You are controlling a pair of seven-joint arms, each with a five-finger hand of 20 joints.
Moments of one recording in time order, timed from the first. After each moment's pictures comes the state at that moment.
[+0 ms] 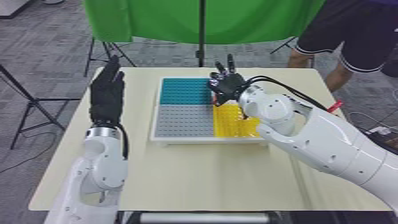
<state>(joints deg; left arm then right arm) 98.6 -77.7 -86.8 -111.4 48.4 12.7 7.4 -42.8 -50.8 24.0 -91.1 -141.9 -10.7 11.8</state>
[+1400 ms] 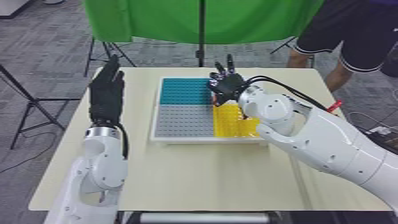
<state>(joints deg) 98.5 -77.7 -86.8 -111.5 48.3 12.7 7.5 -42.6 -50.8 23.6 -91.1 -142.1 -10.5 11.7</state>
